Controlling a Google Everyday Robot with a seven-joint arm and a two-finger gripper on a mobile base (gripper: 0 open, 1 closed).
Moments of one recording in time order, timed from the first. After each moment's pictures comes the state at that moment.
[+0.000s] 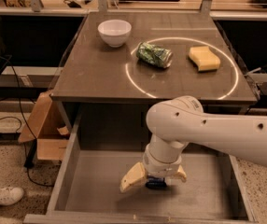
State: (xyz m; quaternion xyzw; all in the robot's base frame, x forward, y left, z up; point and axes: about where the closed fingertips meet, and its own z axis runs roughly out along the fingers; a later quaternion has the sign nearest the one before) arm 0.375 -0.059 0.630 0.11 -0.99 -0.09 0.09
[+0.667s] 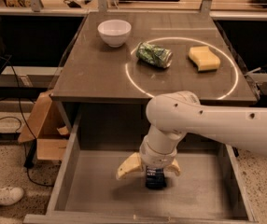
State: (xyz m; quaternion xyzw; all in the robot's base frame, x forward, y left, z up) arm 0.402 -0.048 0.627 0.08 -0.99 -0.11 0.08
